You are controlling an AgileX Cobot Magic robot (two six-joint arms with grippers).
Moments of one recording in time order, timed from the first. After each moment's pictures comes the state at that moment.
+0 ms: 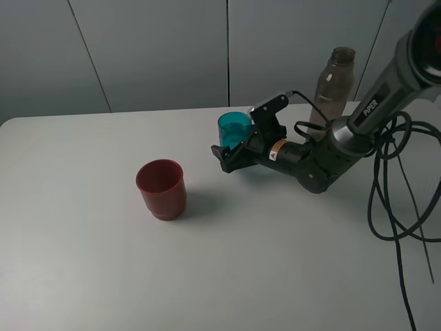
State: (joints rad) left arm 0.07 0.00 -0.52 0.02 1.10 0.23; right arm 0.45 2.34 -0.98 -0.25 -0.90 0.06
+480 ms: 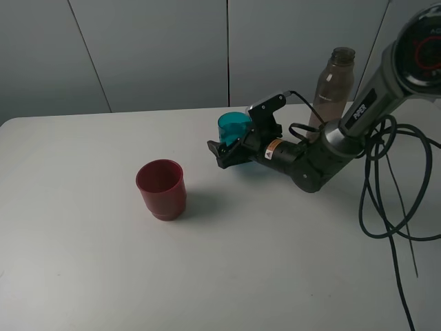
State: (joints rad) left arm 0.07 0.00 -0.52 0.02 1.10 0.23; right arm 0.45 2.38 -1.03 -0.26 -0.95 0.09
